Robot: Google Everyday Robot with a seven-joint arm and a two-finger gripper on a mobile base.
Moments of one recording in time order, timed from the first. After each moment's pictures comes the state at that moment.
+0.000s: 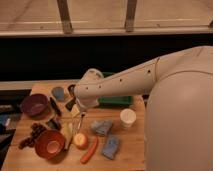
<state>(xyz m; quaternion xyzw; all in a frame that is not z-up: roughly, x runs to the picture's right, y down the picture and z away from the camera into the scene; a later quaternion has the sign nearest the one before) -0.111 0.112 0.752 -0.27 0.03 0.48 0.84</state>
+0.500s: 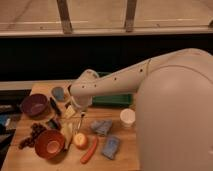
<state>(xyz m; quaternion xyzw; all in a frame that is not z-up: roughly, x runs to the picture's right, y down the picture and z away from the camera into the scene) -0.157 0.114 0.771 -0.30 -0.02 0.43 0.85</state>
